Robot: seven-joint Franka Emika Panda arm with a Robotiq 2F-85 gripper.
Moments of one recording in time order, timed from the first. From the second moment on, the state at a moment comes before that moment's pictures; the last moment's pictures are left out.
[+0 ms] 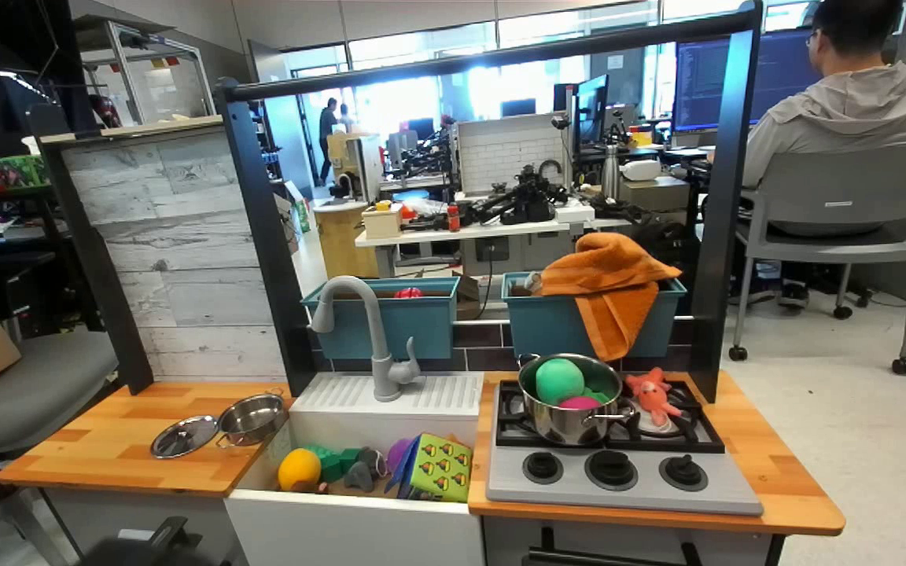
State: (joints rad) arm 0.10 -0.43 -0.05 -2.15 0.14 1.53 -0.20
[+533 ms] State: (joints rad) arm 0.02 -0.34 -0.11 -2.15 0.15 1.67 -0.27
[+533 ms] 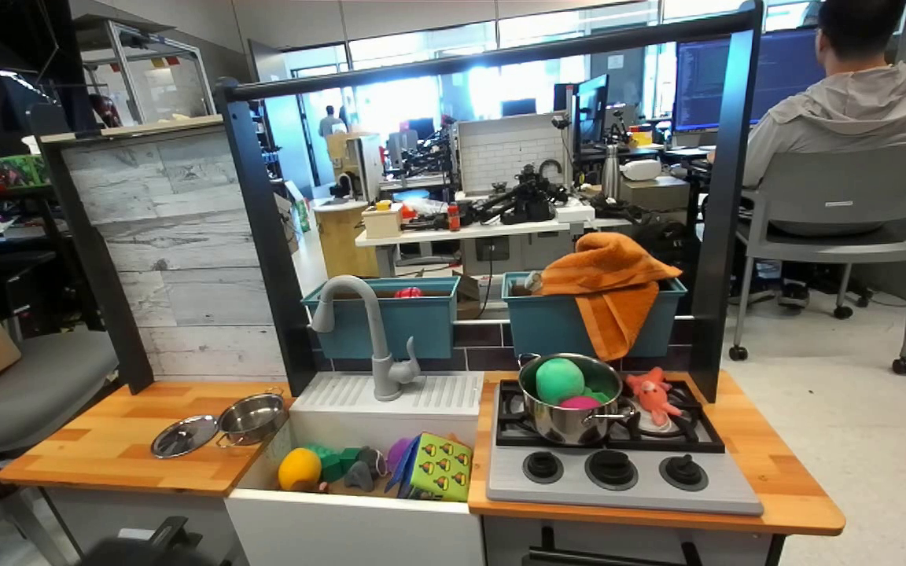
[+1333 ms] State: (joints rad) arm -0.11 0.06 -0.24 -2.01 0.45 2.20 -0.42
